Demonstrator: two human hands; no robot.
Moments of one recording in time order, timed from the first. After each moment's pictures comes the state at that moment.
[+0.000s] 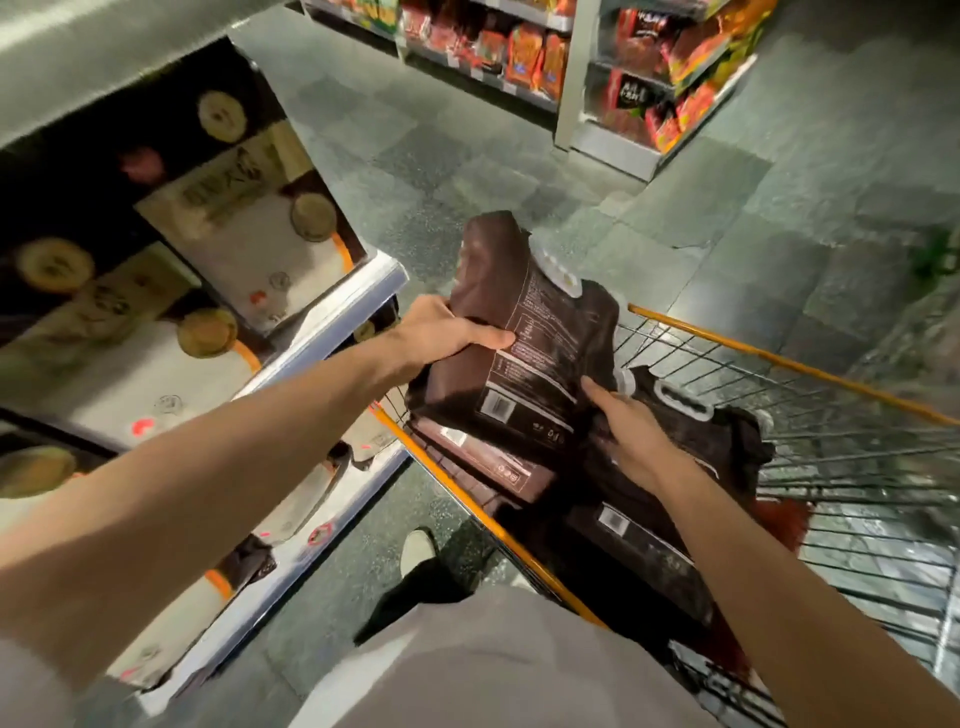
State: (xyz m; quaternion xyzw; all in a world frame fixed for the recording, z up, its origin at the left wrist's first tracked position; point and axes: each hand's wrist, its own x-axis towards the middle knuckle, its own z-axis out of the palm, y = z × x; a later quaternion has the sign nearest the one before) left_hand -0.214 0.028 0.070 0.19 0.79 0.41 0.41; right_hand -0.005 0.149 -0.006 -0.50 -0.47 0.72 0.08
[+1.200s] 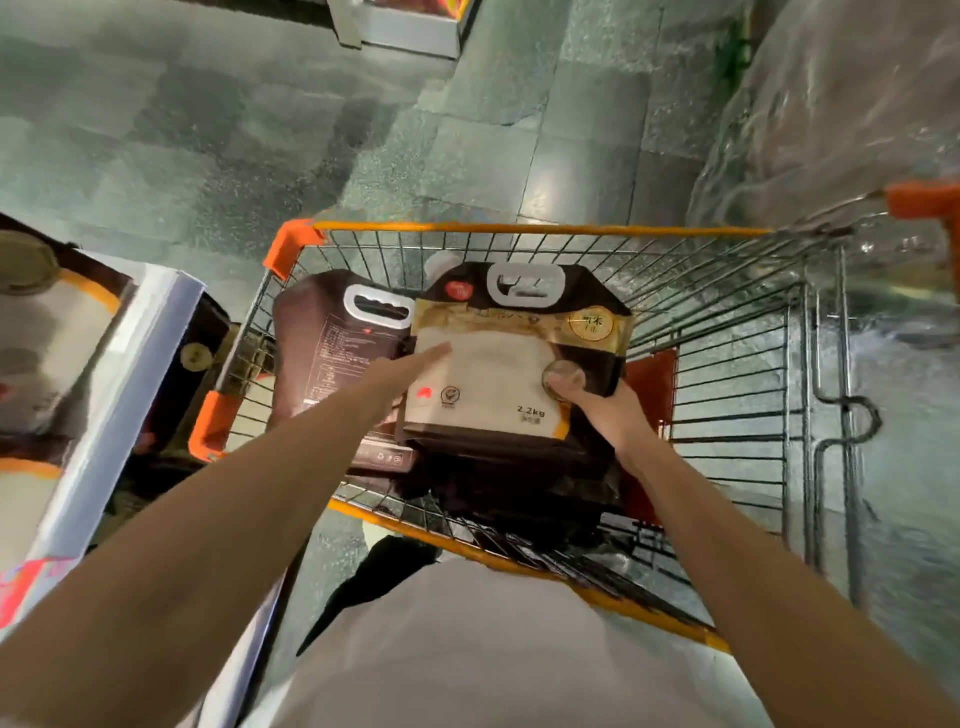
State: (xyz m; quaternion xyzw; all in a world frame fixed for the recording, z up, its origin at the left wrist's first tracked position) left_hand -0.120 0.112 -0.050 0.13 0.76 0.27 0.58; right_hand 0.133 0.172 -0.058 -0.65 -0.41 0.61 0.17
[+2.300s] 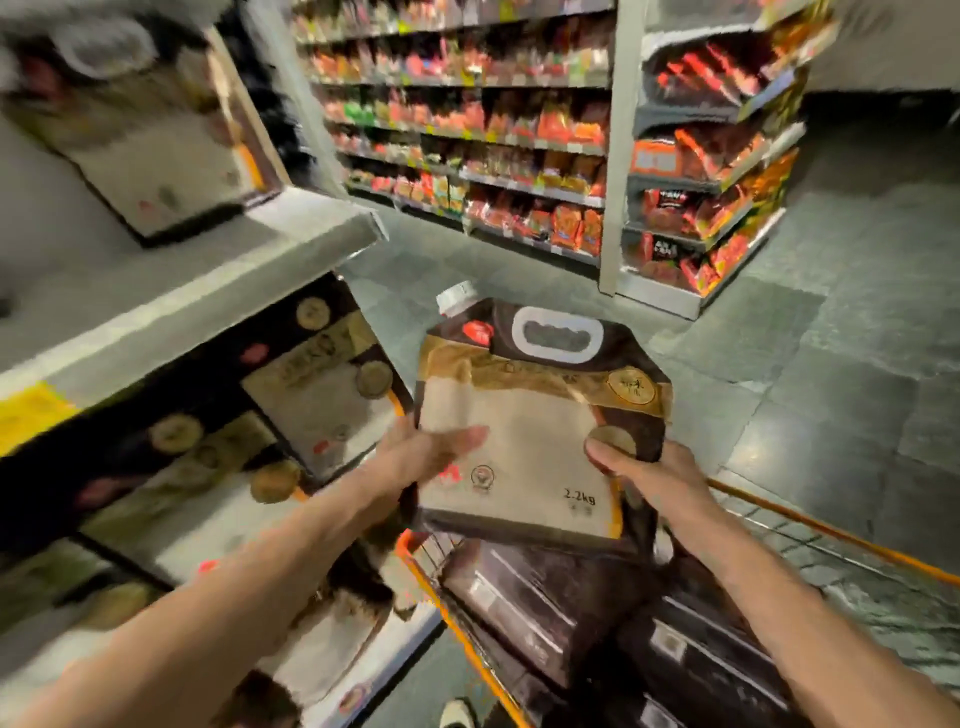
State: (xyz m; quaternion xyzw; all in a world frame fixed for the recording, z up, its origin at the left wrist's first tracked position) left_hand -0.209 0.015 0.148 0.13 0.77 0.52 0.33; right_hand -0.036 0.209 0.097 -0.37 -0.61 0.67 0.18
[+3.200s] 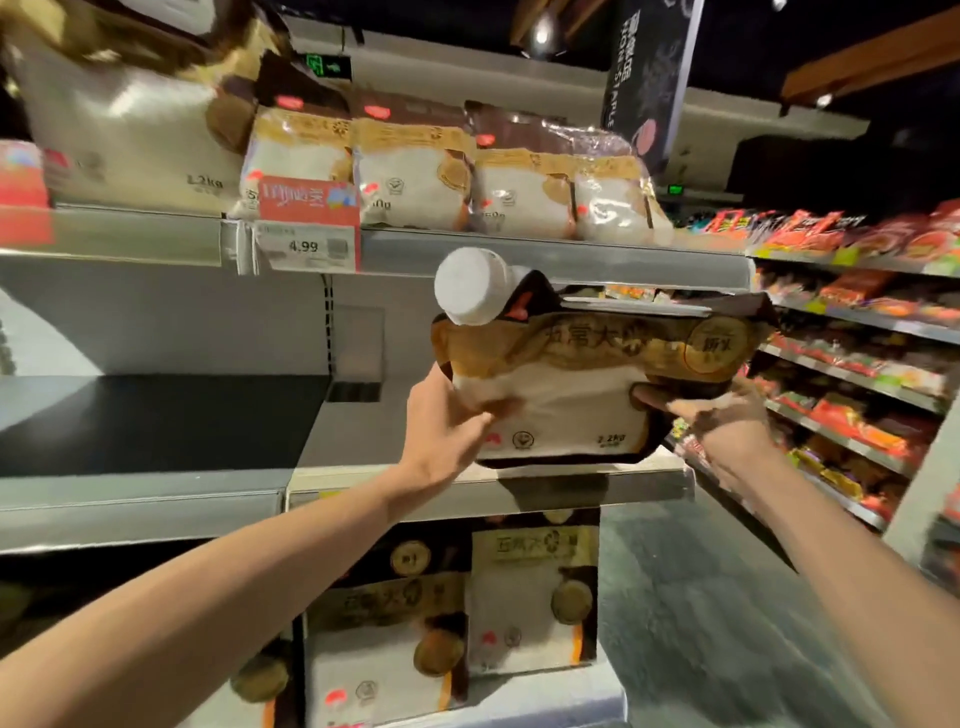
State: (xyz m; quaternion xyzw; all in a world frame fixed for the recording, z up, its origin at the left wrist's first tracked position) left_hand -0.390 -0.154 0.317 0.21 0.71 0.61 -0.28; right_hand -0.355 0.105 0.366 0.05 -0.66 0.72 0.21
